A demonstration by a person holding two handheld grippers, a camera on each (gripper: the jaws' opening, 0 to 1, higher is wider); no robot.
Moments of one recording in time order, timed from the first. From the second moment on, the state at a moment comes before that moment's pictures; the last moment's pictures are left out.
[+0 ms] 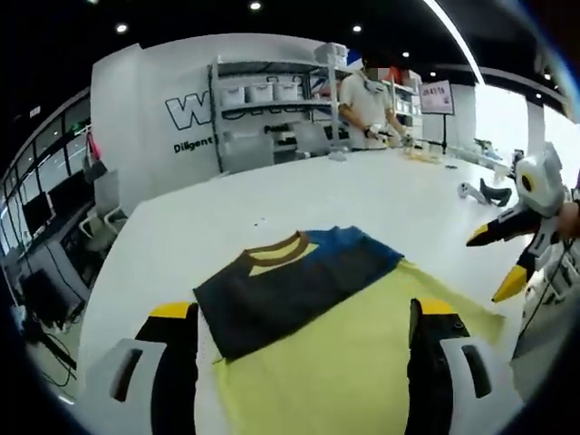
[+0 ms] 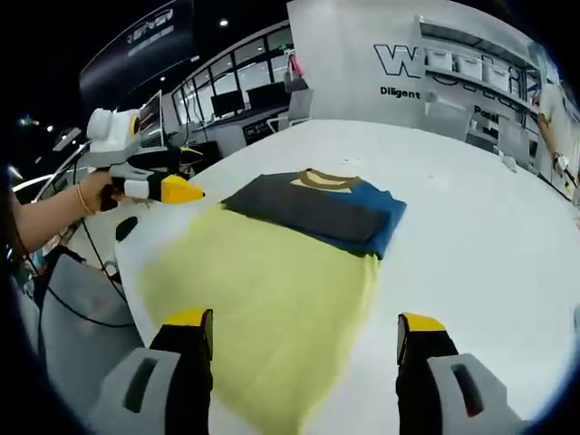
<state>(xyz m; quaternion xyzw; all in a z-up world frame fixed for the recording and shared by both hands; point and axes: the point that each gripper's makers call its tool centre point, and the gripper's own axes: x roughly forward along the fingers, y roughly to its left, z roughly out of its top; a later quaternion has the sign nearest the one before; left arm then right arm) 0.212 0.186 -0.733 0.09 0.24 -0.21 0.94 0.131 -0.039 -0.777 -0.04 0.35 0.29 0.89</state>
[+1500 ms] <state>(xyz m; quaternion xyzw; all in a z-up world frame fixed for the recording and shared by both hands) 0.054 0.278 -0.831 0.02 0.45 -0.17 0.88 0.035 -0.068 -0.850 -0.08 0.45 0.26 0.85</state>
